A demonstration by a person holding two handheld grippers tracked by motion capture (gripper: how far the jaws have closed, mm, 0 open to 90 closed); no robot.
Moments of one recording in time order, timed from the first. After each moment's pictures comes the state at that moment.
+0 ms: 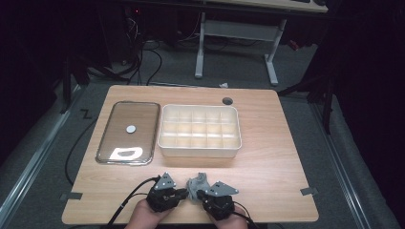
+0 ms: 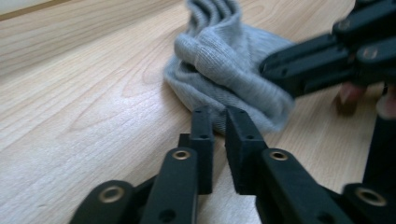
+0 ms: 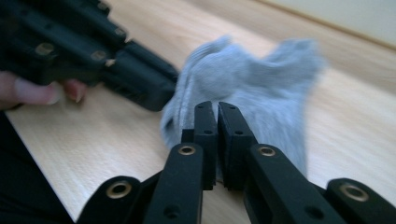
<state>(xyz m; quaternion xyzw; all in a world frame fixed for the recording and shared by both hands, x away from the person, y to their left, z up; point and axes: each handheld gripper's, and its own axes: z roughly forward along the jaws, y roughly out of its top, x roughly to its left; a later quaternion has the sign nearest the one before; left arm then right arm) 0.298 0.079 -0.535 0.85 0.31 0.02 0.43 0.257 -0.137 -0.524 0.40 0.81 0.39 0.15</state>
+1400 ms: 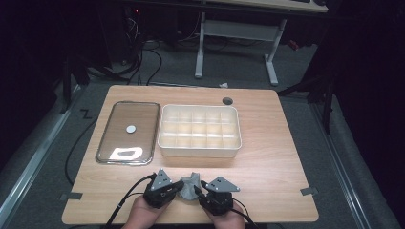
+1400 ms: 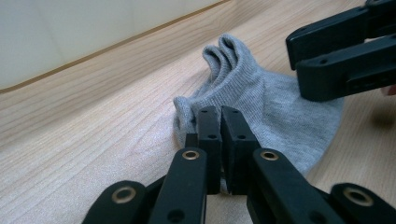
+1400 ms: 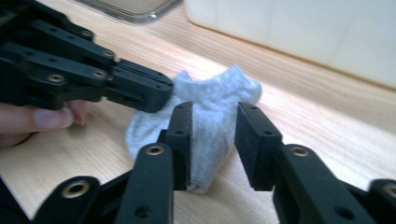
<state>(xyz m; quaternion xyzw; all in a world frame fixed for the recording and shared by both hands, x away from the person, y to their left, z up) 0.303 0.086 -0.533 0.83 0.32 0.09 0.46 0.263 -0.132 -0.512 0.45 0.77 0.41 0.18</state>
